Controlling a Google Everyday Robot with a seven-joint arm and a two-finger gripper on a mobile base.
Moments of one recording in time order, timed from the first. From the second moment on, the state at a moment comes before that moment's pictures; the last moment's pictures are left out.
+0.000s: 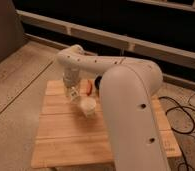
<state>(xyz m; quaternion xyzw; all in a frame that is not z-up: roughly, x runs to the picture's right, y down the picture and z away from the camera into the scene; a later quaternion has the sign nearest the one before) -0.113 0.008 0.826 -0.30 0.13 0.49 0.81</state>
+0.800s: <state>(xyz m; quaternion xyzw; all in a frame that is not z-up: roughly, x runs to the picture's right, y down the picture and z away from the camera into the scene) 0.010 -0.032 0.777 -0.22 0.18 0.57 0.77</state>
